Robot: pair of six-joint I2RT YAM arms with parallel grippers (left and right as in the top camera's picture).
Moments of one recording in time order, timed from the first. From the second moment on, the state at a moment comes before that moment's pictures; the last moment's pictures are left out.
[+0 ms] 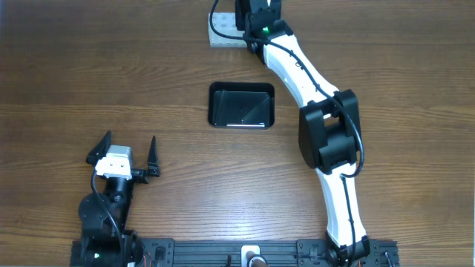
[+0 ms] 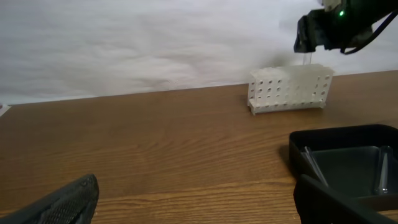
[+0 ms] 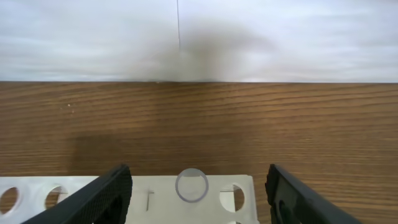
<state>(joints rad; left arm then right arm) -0.01 0.01 0.01 -0.07 0.08 0.06 0.39 2.37 2.05 -0.31 0.37 0.23</state>
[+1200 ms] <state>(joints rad) -0.01 0.01 0.01 -0.07 0.08 0.06 0.39 2.43 2.05 -0.21 0.37 0.20</state>
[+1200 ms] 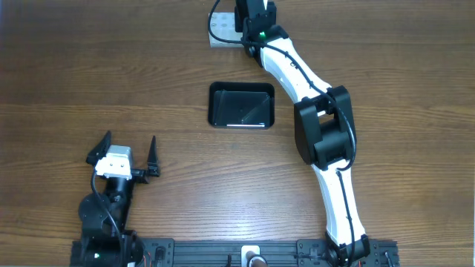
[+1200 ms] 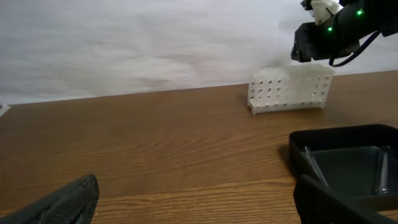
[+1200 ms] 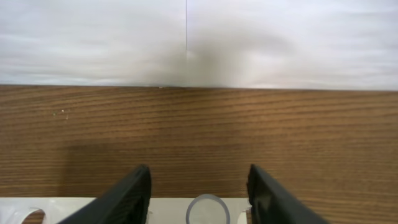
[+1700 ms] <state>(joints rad) -0.01 0.01 0.01 -0.07 0.08 0.06 0.39 2.44 2.05 -0.21 0.37 0.20</state>
